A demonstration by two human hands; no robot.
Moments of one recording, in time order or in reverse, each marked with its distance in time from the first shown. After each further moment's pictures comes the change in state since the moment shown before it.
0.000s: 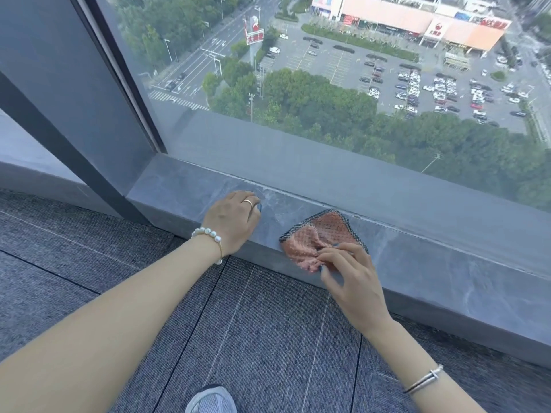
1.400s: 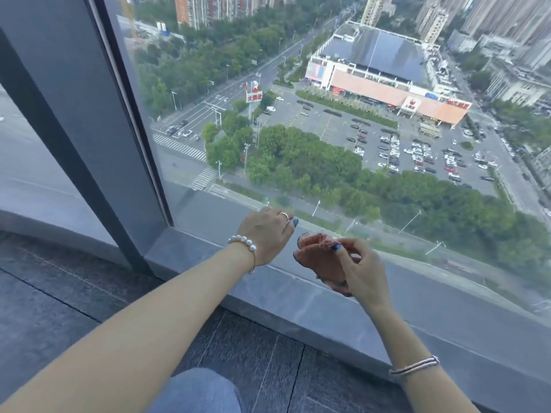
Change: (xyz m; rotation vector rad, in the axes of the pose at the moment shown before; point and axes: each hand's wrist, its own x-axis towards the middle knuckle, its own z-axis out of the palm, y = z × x) left_hand 0.031 0.104 -0.156 -0.043 0.075 0.126; right_hand 0.121 -0.071 -0.152 0.409 0.098 0.415
